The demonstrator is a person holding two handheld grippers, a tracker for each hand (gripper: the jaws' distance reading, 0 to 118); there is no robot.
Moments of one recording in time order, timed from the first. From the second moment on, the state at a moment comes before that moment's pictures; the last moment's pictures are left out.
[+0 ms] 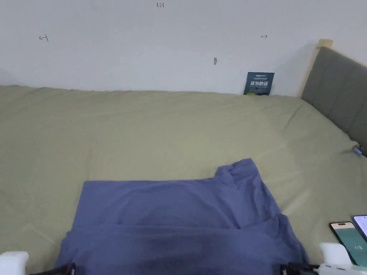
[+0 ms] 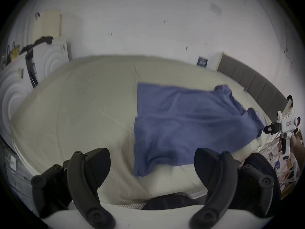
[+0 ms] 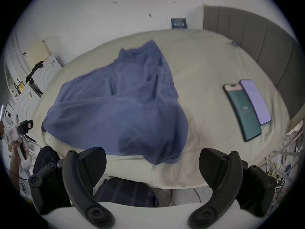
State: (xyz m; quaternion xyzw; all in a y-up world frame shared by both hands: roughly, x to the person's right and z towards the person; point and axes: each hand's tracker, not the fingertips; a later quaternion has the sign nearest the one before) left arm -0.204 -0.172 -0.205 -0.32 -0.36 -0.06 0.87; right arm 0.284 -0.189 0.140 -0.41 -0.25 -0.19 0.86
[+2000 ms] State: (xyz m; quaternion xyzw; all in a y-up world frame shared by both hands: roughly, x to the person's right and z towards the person) left arm -0.006 -0.171 -0.402 -0.34 -0.35 -0.15 0.86; right arm 0.522 -0.235 -0.142 -0.45 -0.32 -0.17 0.81
